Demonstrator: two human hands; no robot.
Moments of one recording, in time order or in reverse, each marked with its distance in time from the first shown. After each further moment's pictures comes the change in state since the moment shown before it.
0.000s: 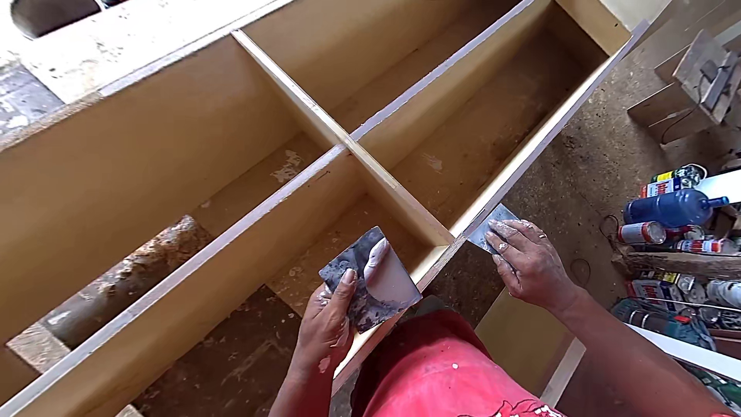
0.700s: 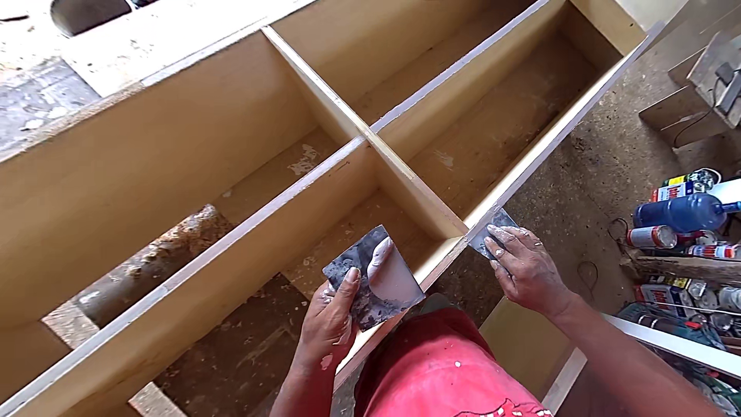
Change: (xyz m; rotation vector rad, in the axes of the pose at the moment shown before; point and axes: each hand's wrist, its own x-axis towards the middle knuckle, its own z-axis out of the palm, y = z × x) left_hand -0.019 0.006 -0.024 -0.007 0.009 0.017; right_hand -0.014 -0.030 0.022 -0.001 -0.039 0.031
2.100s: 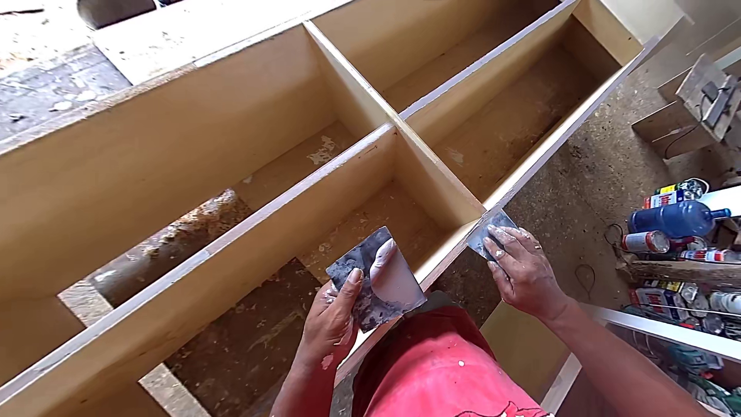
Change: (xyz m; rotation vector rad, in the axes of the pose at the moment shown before) left_hand -0.042 0.007 -0.049 -0.054 -0.039 0.013; right_hand -0.009 -0.071 0.001 0.009 0.058 -0.018
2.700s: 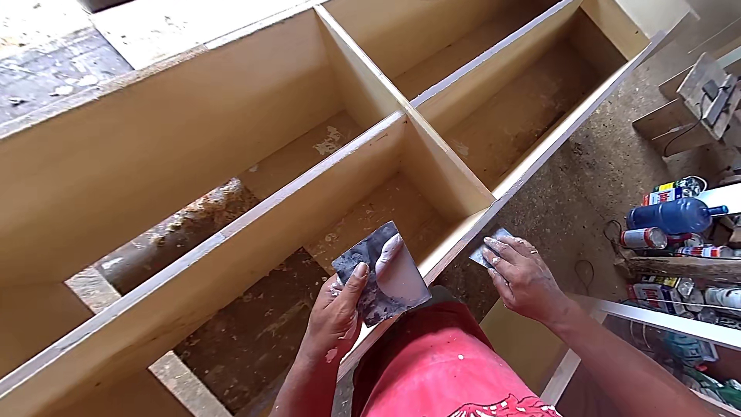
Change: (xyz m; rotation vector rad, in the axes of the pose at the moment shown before) left_hand -0.015 0.003 -0.020 -0.014 -0.030 -0.006; right_hand -0.021 -0.027 0.008 -0.016 -0.136 0.002
